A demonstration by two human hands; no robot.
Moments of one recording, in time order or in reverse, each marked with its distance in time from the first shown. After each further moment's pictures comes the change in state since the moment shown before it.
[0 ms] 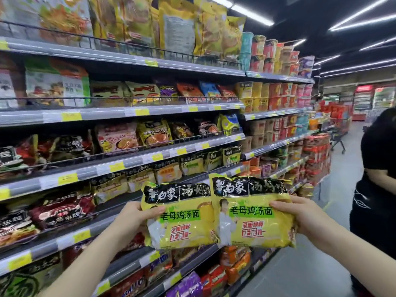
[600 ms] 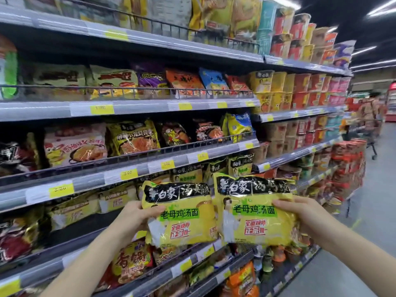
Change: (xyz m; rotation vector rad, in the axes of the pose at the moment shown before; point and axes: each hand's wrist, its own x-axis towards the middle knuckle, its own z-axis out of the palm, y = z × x) left_hand 0.242 -0.033 0.039 0.018 0.078 -0.047; right_hand 0.272 0.007 -0.051 -0.021 -0.129 0.044
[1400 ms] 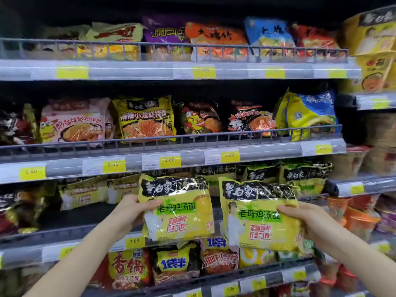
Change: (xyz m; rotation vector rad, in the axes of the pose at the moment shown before) left_hand 0.137 -0.055 0.009 0.024 0.475 -0.079; right_hand 0.303 0.077 -0.001 -0.035 -0.405 0.034
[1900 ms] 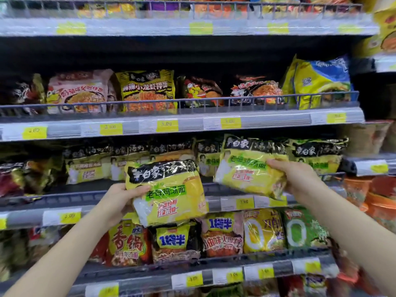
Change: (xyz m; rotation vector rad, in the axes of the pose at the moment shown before) left_hand -0.008 -0.069 -0.010 -0.032 0.135 0.108; right_hand 0.060 0.020 0.020 0.120 0.152 -0.202
